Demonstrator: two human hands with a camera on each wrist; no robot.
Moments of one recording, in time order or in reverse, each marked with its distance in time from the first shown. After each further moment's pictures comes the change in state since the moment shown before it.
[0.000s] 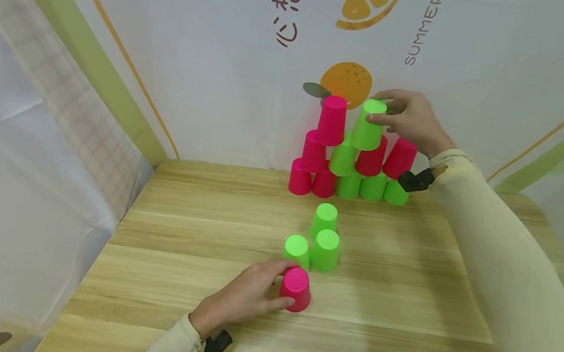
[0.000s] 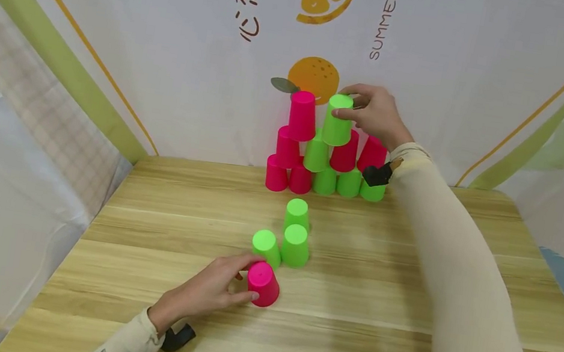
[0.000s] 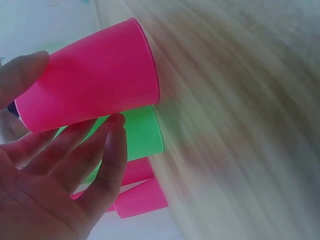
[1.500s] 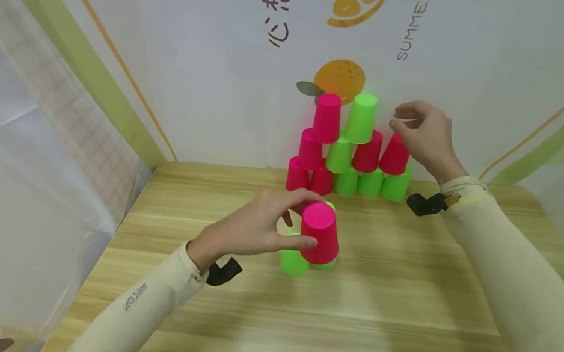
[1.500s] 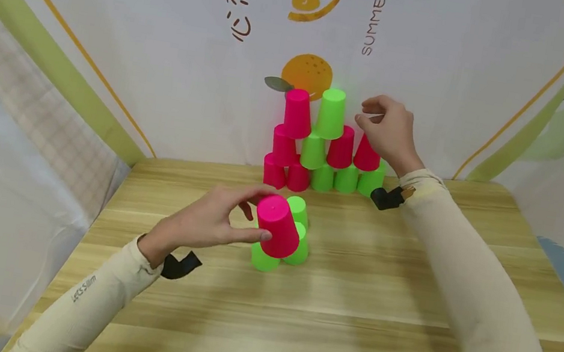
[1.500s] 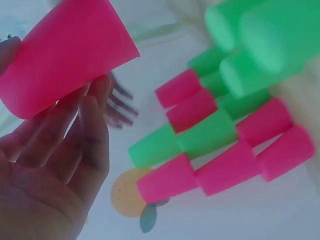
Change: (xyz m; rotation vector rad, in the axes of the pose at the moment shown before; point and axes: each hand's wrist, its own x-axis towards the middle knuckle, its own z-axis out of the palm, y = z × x) left_hand 0.065 0.059 -0.109 -0.078 -0.046 0.188; right_hand -0.050 0.014 0.002 -0.087 0.263 0.027
